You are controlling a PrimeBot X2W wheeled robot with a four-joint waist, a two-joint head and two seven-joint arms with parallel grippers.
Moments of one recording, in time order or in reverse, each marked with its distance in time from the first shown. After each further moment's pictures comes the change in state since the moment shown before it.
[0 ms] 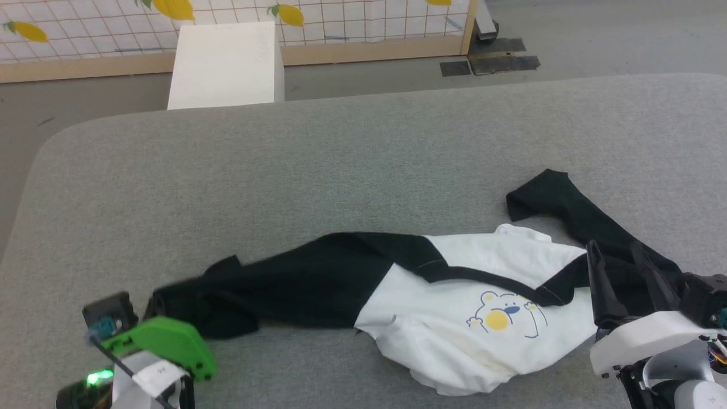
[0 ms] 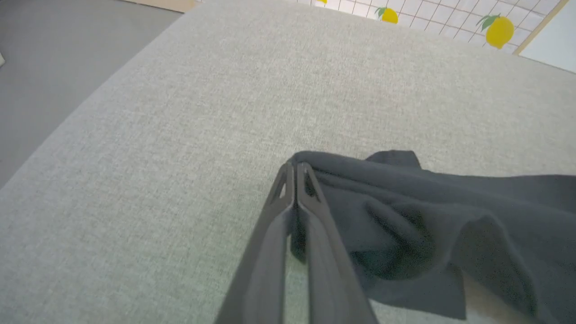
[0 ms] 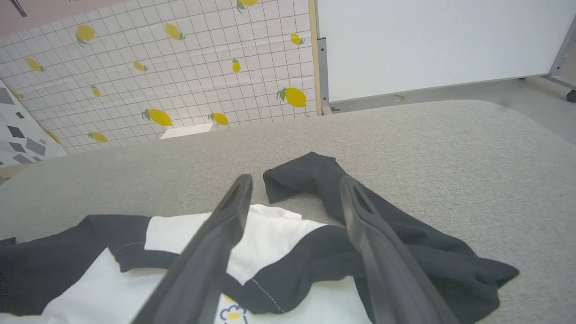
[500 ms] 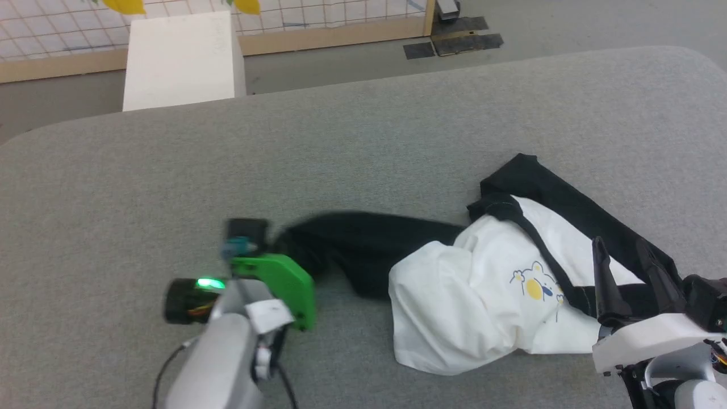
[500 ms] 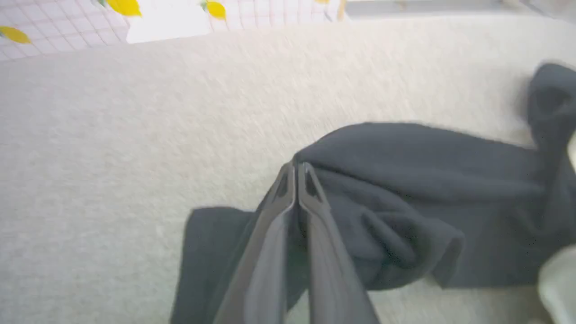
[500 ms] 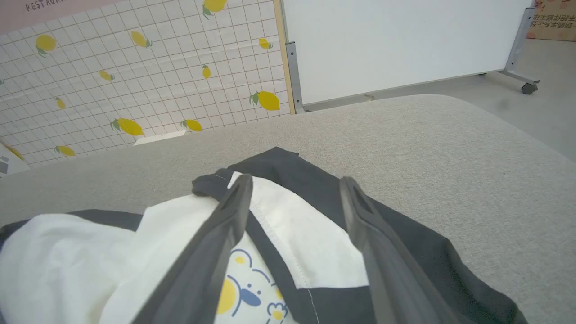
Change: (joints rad) left arm -0.235 -0.083 -0.272 0.097 0.122 -0.155 0.151; right arm -0.004 0.000 -0.007 0.018 0.005 0.000 -0.055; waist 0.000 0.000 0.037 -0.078
